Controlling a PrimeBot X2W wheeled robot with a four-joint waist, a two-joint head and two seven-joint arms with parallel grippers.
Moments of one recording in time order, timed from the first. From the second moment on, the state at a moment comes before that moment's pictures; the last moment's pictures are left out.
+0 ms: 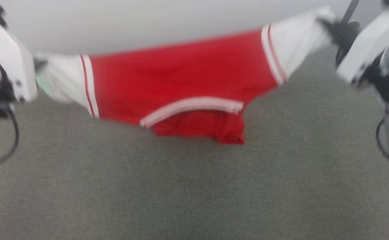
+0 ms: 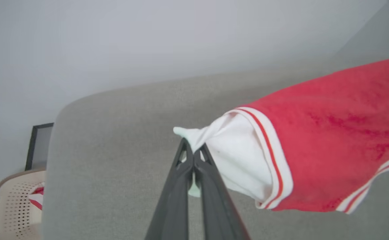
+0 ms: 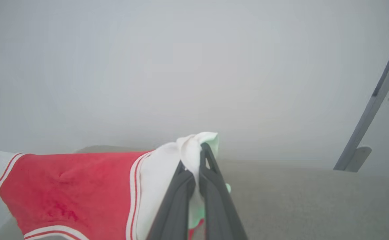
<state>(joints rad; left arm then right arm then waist) -0.86 0.74 -0.44 0.28 -0.92 0.07 0.82 -0.78 -0.28 0.09 0.26 0.67 0.13 0.57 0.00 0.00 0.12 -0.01</state>
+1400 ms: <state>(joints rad) -1.63 0.44 -0.52 0.87 -0.56 -0.10 -0.10 -1.47 -0.34 0.19 0.79 0.14 0.13 -0.26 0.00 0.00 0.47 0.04</state>
